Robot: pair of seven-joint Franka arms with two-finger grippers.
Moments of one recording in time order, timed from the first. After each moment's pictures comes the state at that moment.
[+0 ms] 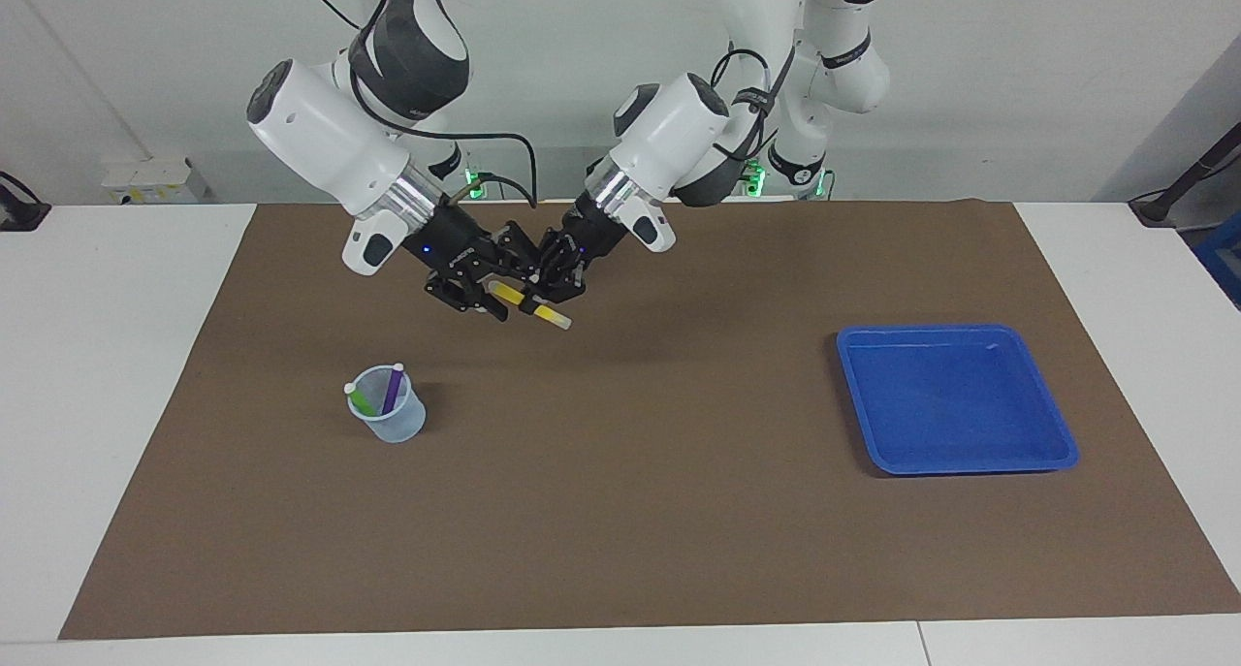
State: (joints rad) left arm -0.75 0.28 -0.07 -1.76 -0.72 2.78 -1.87; right arm 0.19 0.08 0.03 -1.79 0.67 2.08 -0.08
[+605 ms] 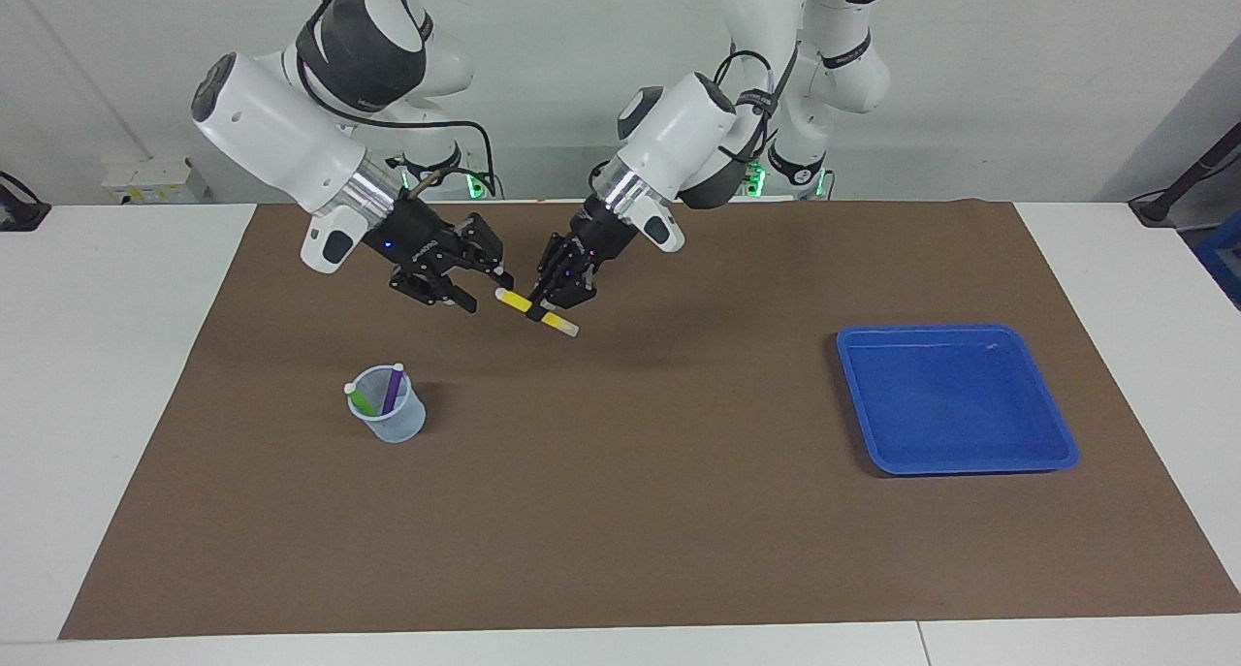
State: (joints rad) left arm -0.75 0.28 -0.06 -1.77 -0.72 2.83 -1.88; right arm 0.12 0.08 0.02 -1.75 0.65 1.94 -0.15
